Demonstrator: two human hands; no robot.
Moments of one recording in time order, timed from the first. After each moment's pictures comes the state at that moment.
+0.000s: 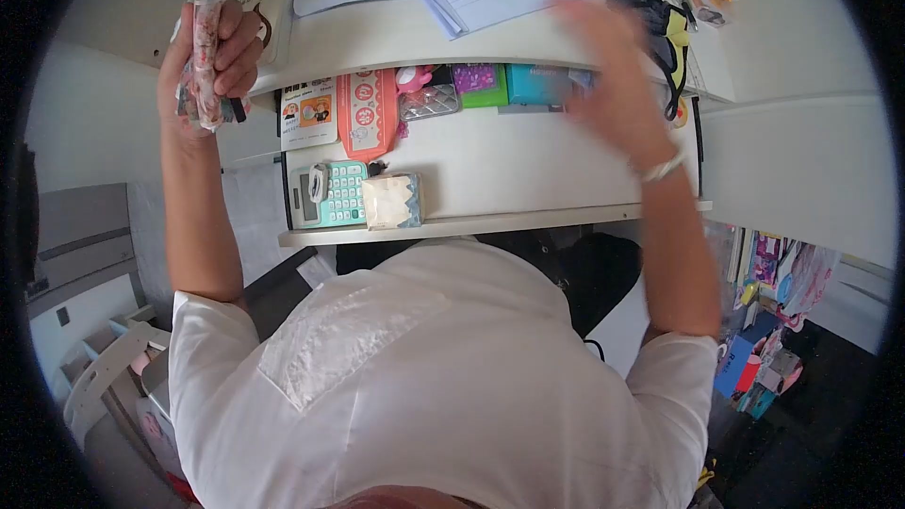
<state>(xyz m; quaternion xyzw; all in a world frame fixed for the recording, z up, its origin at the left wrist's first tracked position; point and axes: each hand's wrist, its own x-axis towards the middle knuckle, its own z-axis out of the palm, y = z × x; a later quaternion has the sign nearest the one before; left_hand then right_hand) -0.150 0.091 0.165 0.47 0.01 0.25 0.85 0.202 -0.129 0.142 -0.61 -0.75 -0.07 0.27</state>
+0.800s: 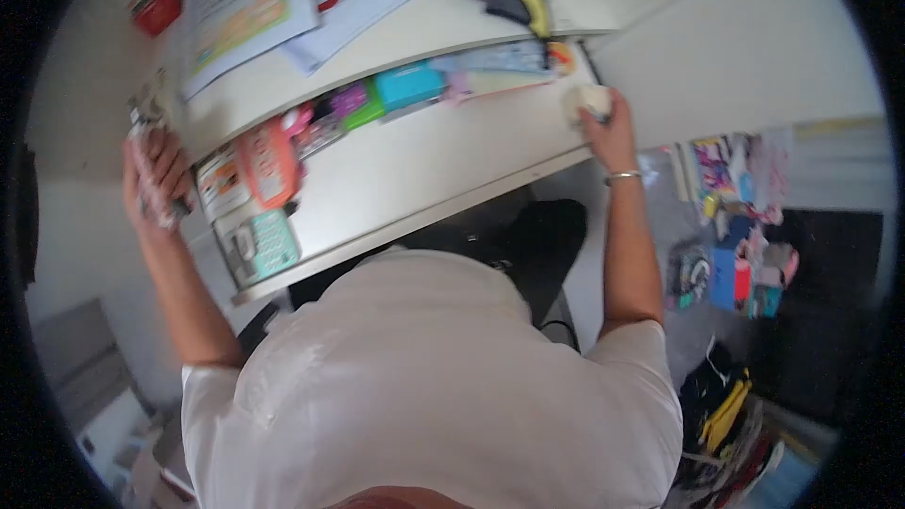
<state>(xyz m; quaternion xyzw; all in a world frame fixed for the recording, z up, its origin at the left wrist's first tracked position) -0.158 0.094 0.101 0.36 0.04 0.28 0.89 0.363 -0.345 -0.001 -0.88 -0.30 0.01 0.38</state>
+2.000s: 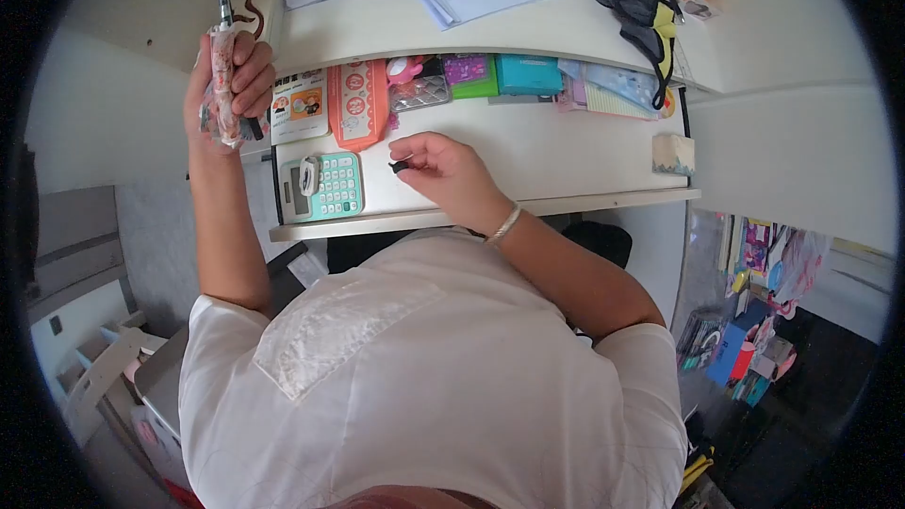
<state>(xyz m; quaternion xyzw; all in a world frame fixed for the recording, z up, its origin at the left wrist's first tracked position) -0.157 0.086 0.110 0.35 -0.01 0.26 0.90 0.047 -0.141 0.034 -0.52 -0.41 0.56 0.49</state>
